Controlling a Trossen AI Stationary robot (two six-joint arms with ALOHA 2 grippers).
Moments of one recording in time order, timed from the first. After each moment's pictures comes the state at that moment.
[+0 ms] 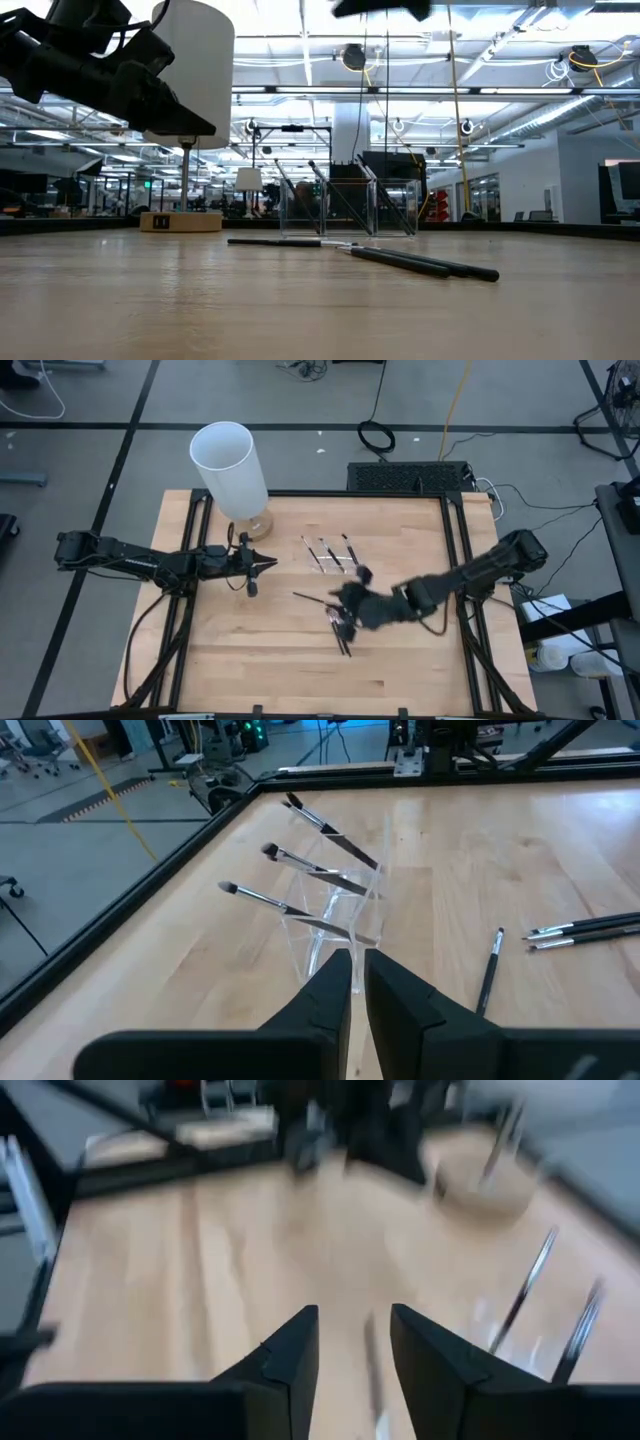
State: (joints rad) left arm 0.02 0.91 0.21 0.44 -0.21 0.06; right arm 0.40 1.59 1.28 -0.33 0.57 0.46
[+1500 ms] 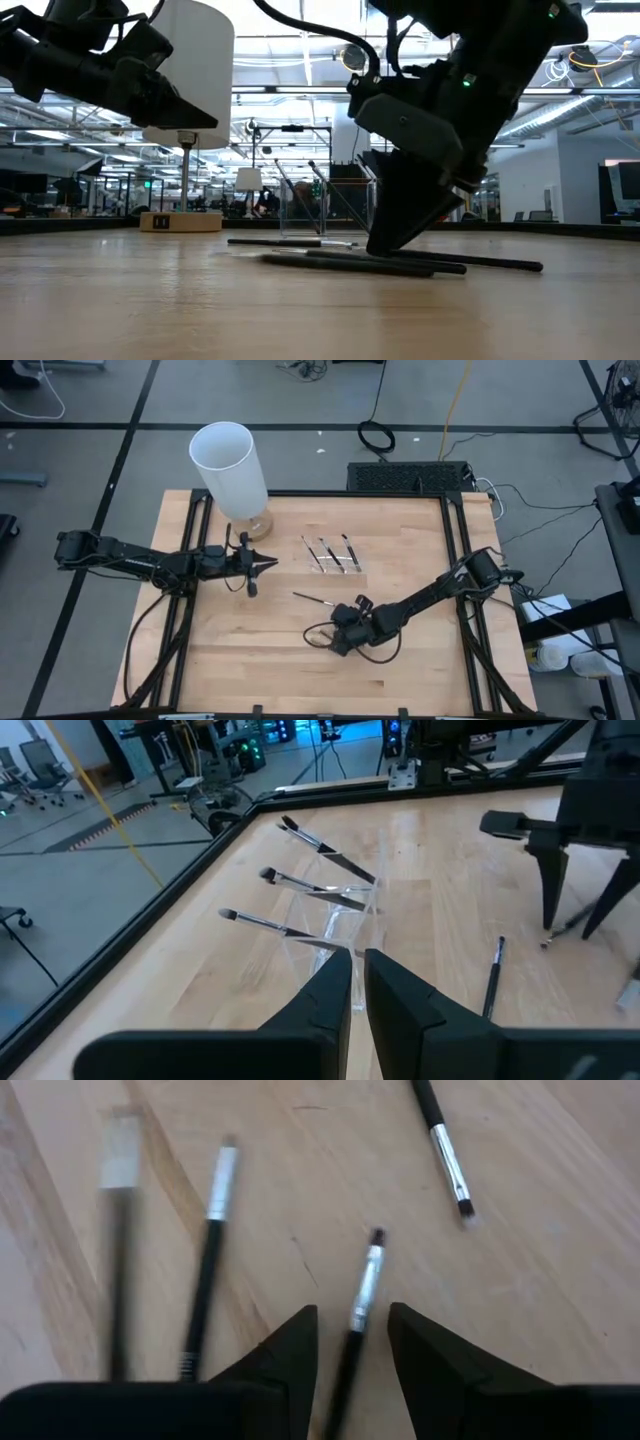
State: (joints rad) left arm 0.02 0.91 0.21 0.48 -0.21 0.12; right arm 0.41 1.98 1.17 -0.37 0.39 0.89
